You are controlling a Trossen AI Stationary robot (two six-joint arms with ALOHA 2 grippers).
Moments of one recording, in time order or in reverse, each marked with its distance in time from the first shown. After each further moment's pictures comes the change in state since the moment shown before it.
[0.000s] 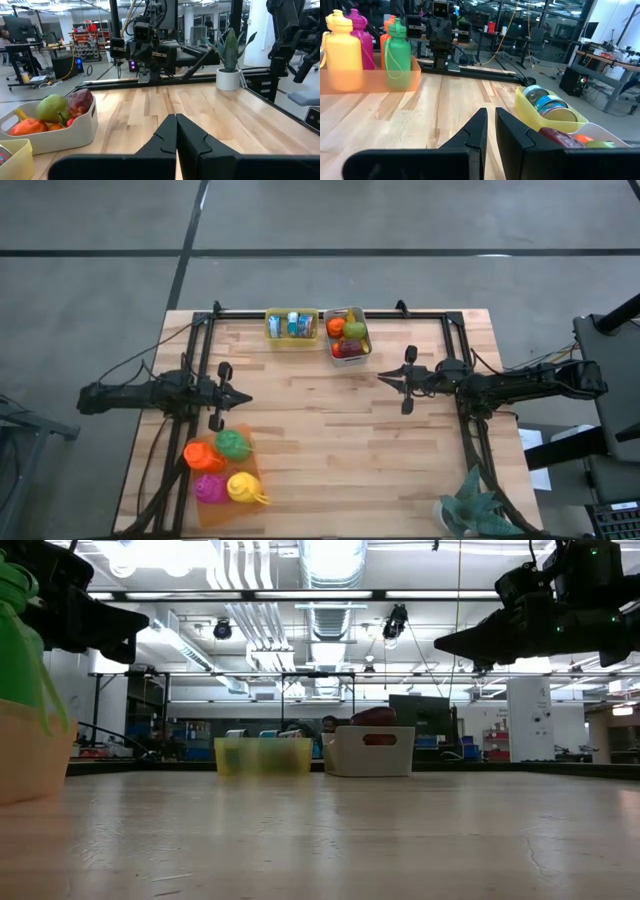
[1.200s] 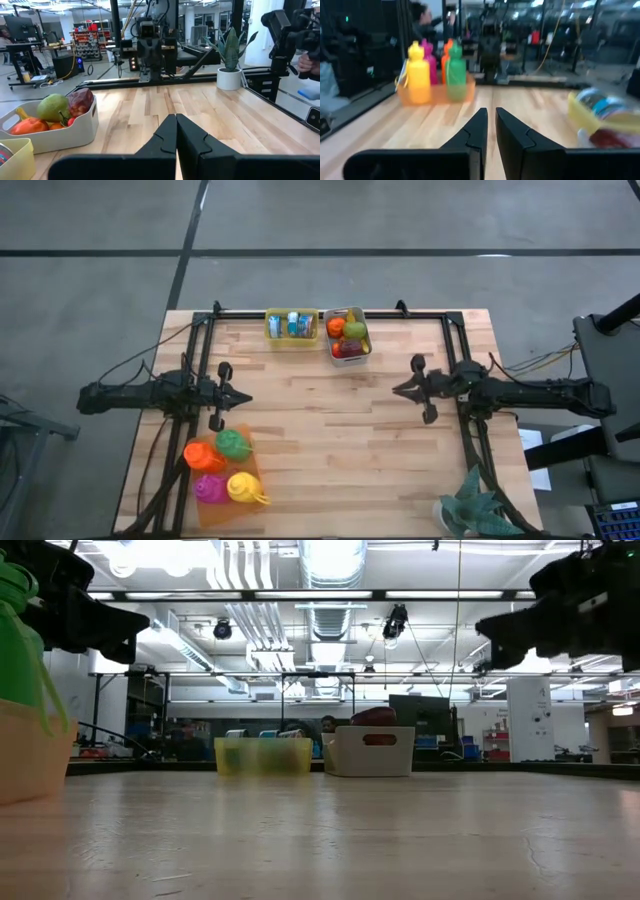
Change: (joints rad) left arm 0.000 0.002 0.000 0.000 -0.004 0.000; right arm -0.050 -0.367 -0.097 -0.217 -0.308 0.169
